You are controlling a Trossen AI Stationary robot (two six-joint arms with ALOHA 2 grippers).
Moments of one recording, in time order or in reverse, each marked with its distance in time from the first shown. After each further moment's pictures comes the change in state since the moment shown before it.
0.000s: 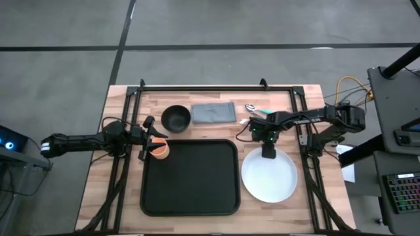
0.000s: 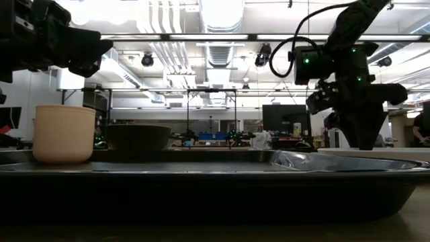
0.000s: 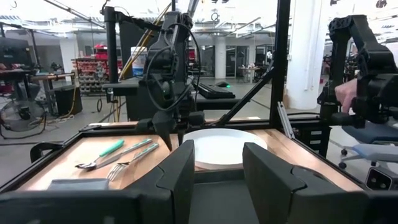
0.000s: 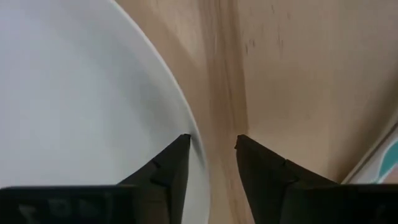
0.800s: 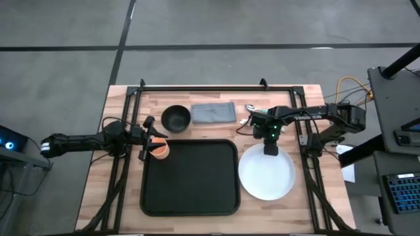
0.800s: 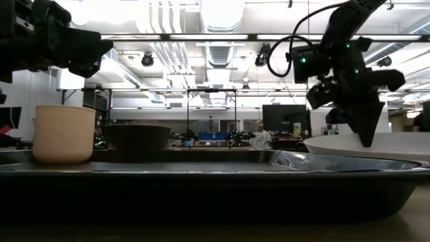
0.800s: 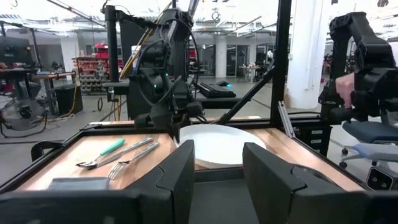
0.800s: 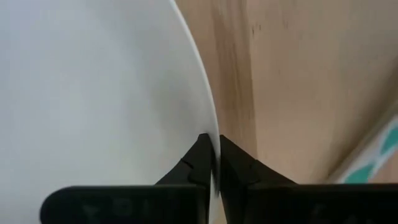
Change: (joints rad) left arm 0.000 0.000 0.000 -0.003 -0.003 0.000; right arm -0.064 -0.009 0.063 -0.138 -0.078 -0.063
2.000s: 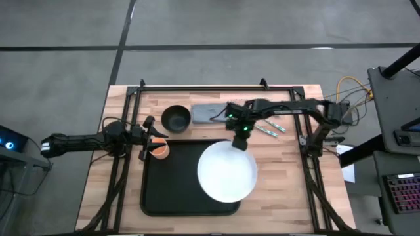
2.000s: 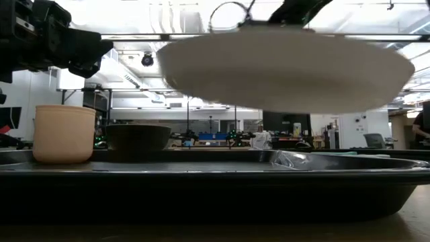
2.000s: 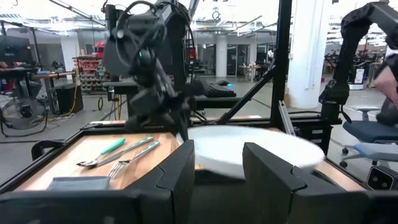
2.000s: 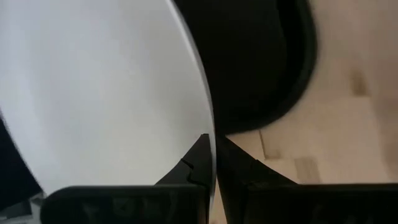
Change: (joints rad) left arm 0.000 0.000 0.000 -0.003 -0.002 0.000; right arm 0.056 0.280 0.462 0.104 -0.286 0.294
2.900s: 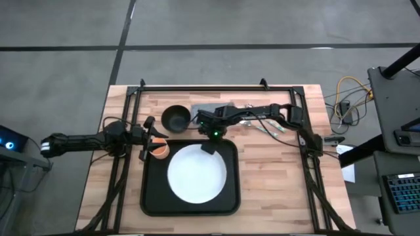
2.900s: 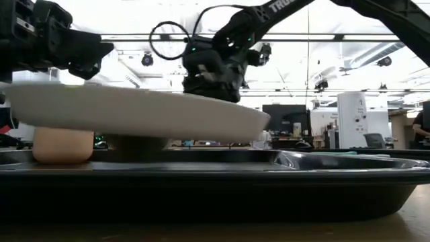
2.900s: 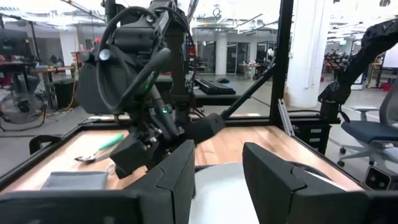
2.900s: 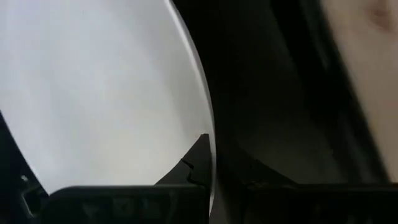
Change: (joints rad) left arm 0.000 0.007 0.000 -0.006 0.000 -0.017; right arm 0.080 0.450 0.459 0.055 -0.006 0.235
